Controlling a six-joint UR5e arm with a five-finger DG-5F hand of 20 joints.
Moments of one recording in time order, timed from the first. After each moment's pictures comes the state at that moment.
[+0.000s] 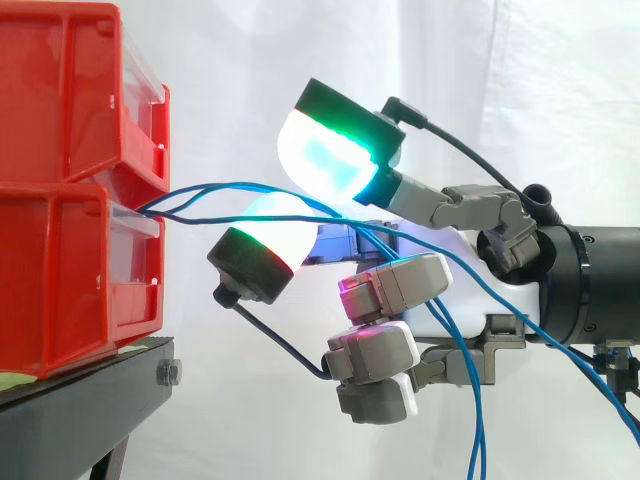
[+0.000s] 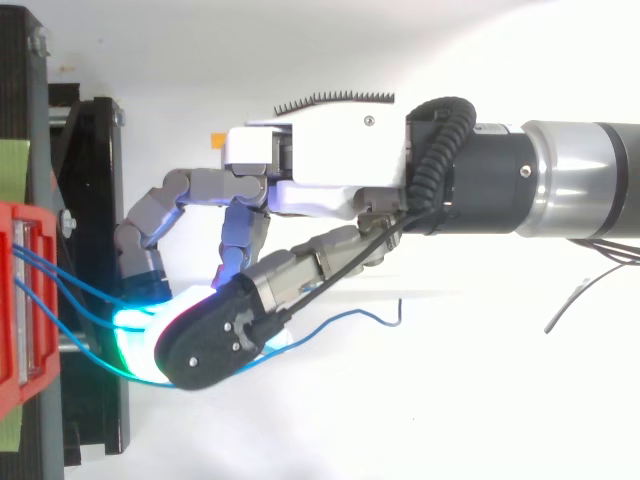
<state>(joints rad) 0.09 -2.37 -1.10 -2.78 -1.52 0.00</state>
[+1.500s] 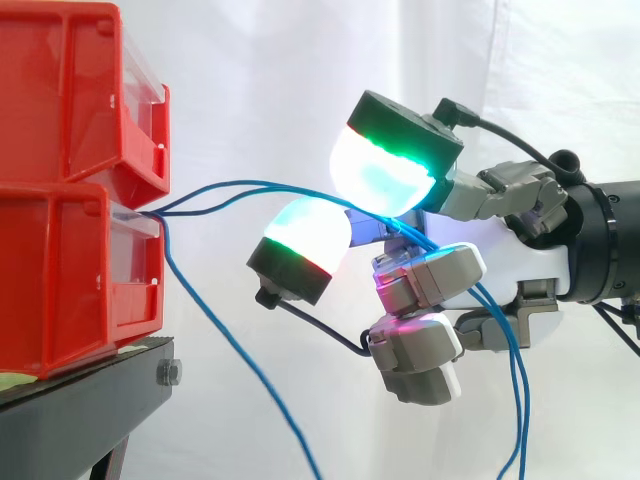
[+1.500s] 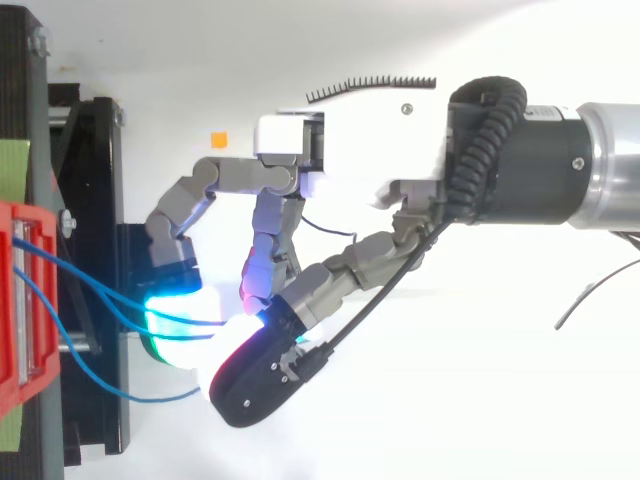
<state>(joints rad) 0.08 -2.31 -1.09 -2.94 -1.51 -0.11</state>
